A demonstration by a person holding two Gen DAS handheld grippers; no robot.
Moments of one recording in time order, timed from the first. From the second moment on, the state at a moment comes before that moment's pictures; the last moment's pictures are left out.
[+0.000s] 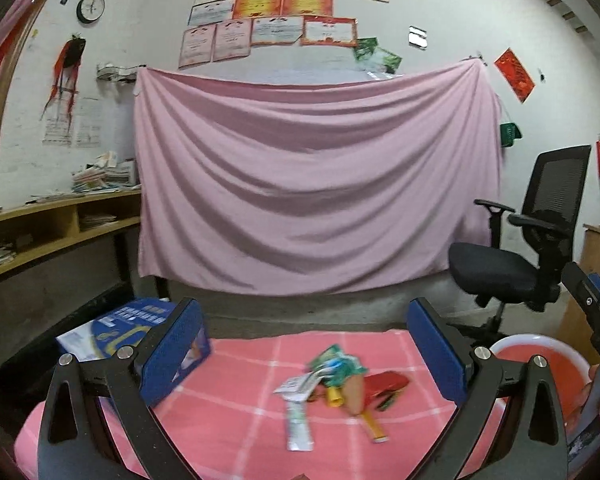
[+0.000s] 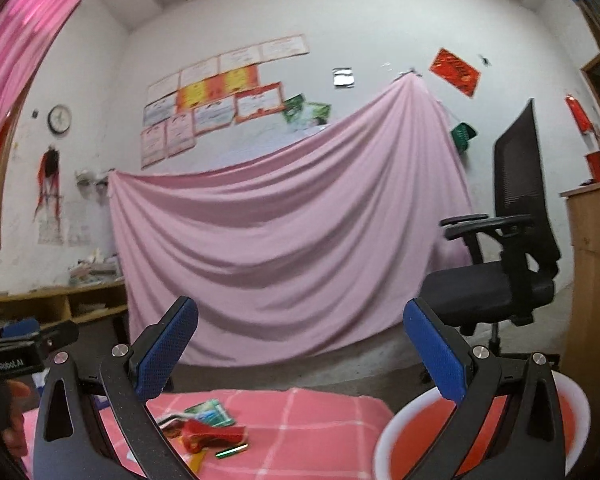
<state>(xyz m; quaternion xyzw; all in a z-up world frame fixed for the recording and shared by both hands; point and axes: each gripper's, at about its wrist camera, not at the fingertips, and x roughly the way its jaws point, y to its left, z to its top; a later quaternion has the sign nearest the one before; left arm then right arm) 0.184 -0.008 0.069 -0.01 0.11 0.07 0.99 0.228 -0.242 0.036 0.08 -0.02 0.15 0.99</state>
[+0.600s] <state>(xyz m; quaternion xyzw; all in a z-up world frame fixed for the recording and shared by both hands) 0.214 0.035 0.014 -0.03 0.19 0.08 0.98 0.282 -0.169 -0.010 -0.03 0.15 0.17 0.97</state>
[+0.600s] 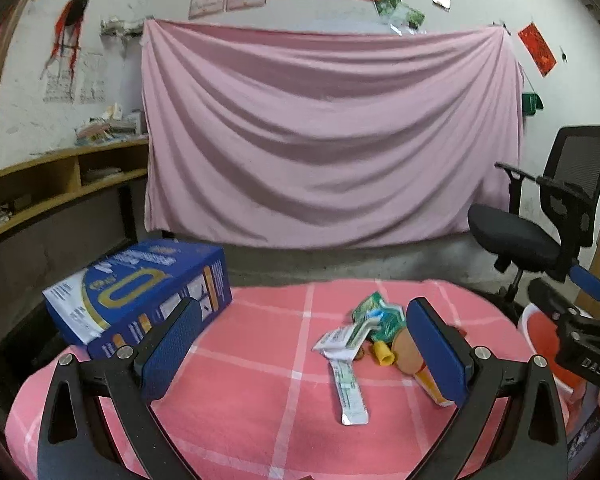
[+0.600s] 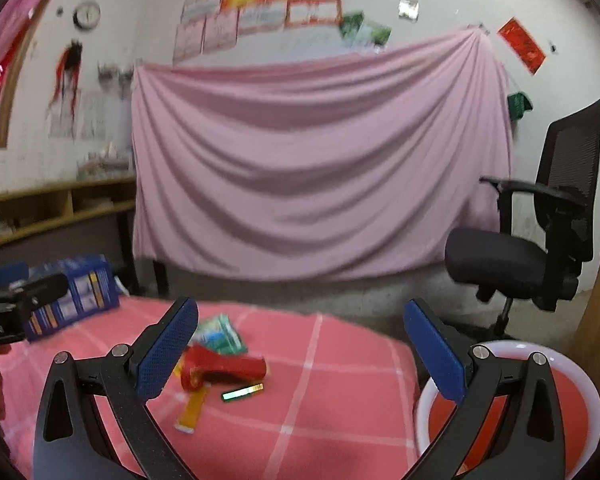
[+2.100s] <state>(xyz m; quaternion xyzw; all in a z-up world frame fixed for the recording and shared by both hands) 0.278 0.024 -0.051 -0.01 0.42 0.00 0.91 0.356 -0.143 -0.075 -0.05 0.43 0.29 0.85</state>
